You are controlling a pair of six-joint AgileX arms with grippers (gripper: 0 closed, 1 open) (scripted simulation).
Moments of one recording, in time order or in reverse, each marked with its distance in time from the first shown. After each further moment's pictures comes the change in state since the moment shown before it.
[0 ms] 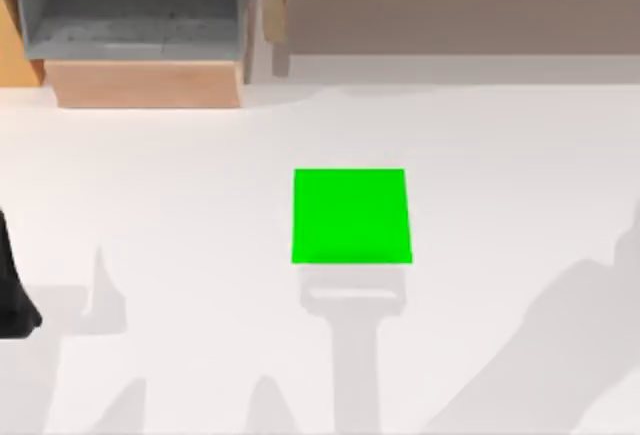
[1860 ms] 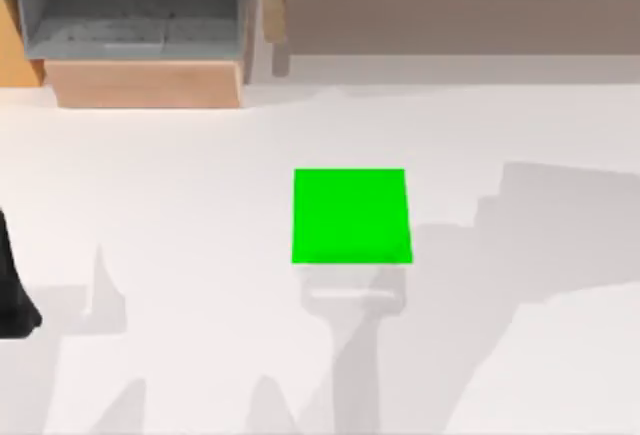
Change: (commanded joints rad) left arm 0.000 0.000 0.000 0.000 0.000 0.000; right arm 0.091 -0.040 0.412 -0.450 0.003 -0.221
